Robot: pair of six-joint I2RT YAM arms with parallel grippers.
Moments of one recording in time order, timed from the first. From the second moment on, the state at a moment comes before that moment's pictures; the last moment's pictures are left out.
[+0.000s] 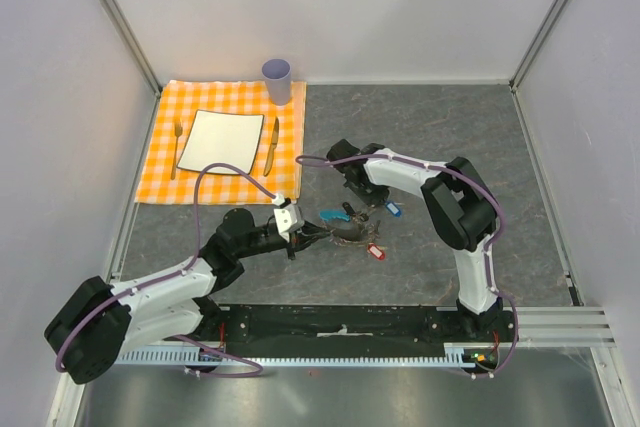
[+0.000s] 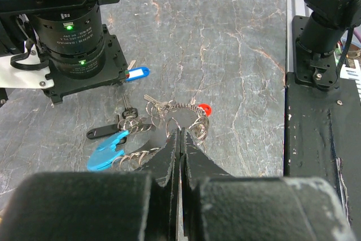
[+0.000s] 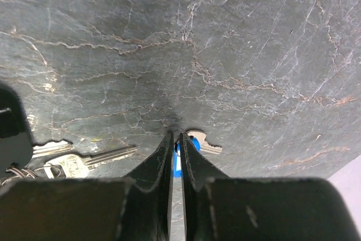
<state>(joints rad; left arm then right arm) -0.75 1.00 0.26 0.68 0.55 0.05 0.69 2.05 1.44 -0.82 0.40 -0.04</state>
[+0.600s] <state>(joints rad) -0.75 1.02 0.26 0.68 0.56 0.05 0.70 1.84 1.32 -0.73 0.42 -0.07</state>
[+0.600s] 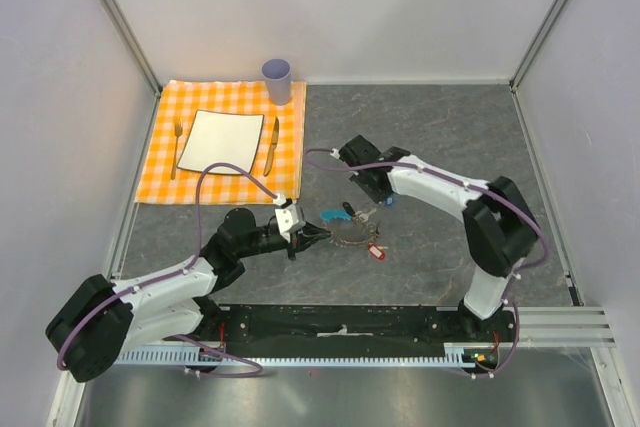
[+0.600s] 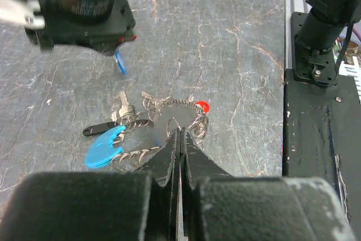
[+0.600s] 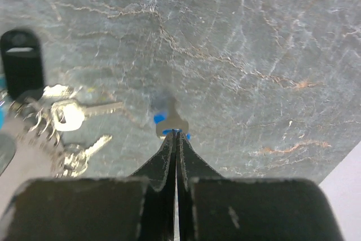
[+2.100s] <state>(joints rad) -0.74 1.01 0.37 0.56 0.69 0.19 0.70 0.94 0.76 -0.24 -0.60 -0.38</state>
